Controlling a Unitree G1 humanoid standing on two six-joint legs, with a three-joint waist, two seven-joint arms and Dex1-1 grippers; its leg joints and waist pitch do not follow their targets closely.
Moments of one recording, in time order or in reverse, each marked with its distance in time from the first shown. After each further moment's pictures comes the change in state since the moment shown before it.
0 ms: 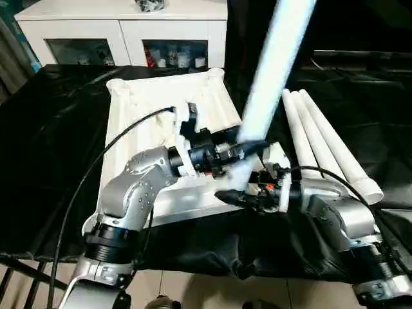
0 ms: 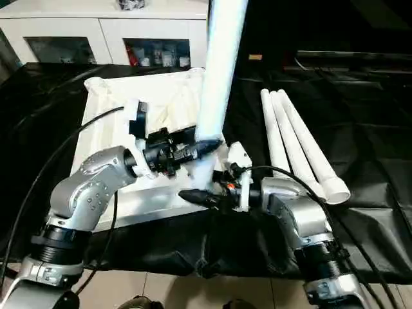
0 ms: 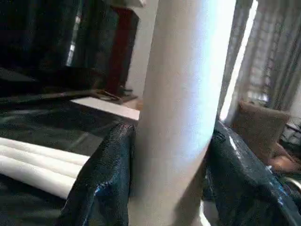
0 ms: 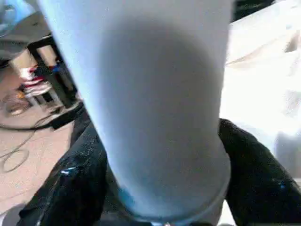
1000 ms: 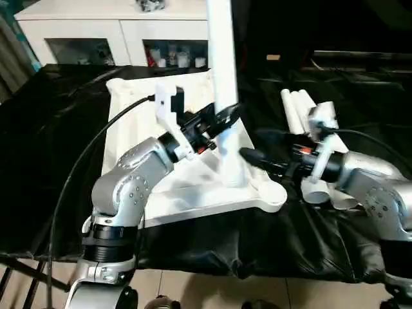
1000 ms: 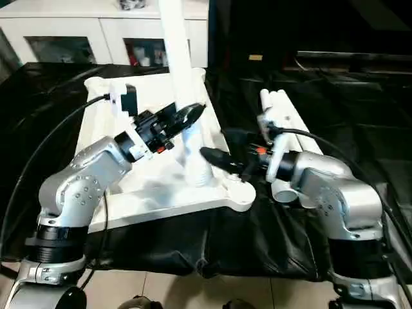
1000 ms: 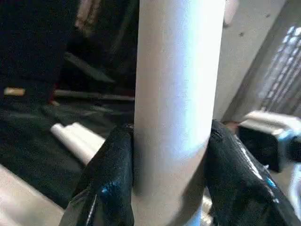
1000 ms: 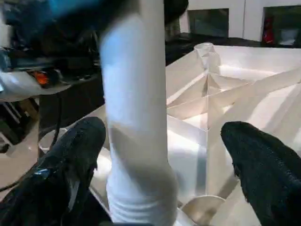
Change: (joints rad) left arm -0.021 -0.038 0.089 -0.136 -0.049 0.196 0.372; right arm -0.032 -0.117 -0.201 -0.324 0.186 0.385 -0.233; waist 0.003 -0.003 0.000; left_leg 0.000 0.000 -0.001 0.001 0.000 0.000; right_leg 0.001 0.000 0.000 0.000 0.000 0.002
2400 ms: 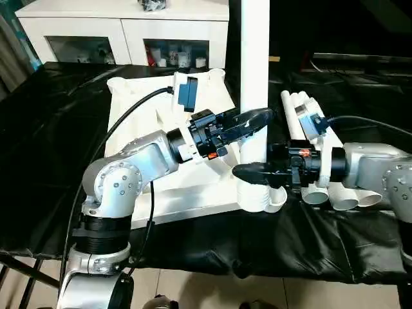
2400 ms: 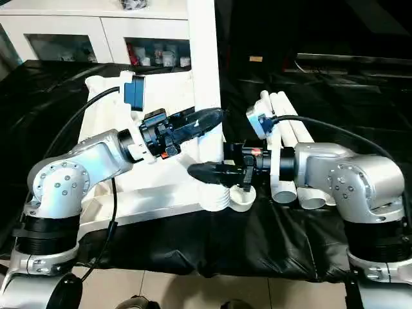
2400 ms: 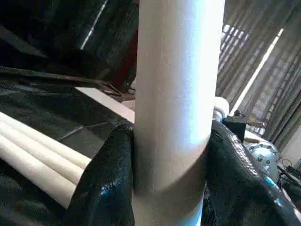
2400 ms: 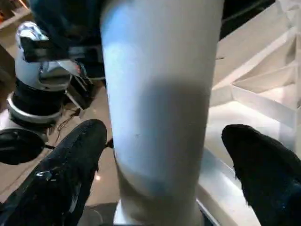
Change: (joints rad) left arm -0.063 0.055 0.000 -0.047 -0.217 0.257 -0.051; right arm -0.110 -0.133 0.063 -0.070 0.184 0.328 0.086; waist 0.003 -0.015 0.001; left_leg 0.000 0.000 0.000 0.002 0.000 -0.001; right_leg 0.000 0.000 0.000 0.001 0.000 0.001
